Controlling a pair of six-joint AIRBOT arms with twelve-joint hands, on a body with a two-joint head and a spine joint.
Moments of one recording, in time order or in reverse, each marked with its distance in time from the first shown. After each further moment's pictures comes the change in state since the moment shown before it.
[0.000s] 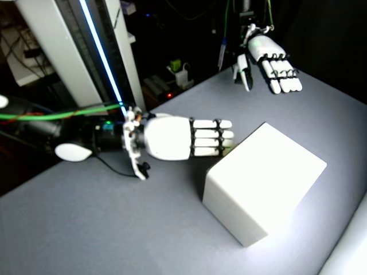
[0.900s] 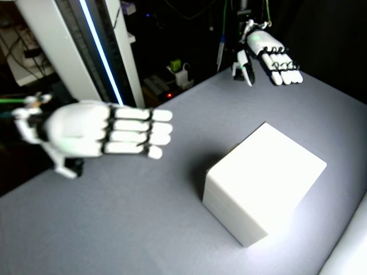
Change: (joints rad) left arm 0.044 0.021 -0.029 -0.034 -0.114 0.003; right arm -0.496 0.444 -0.270 0.369 0.615 -0.127
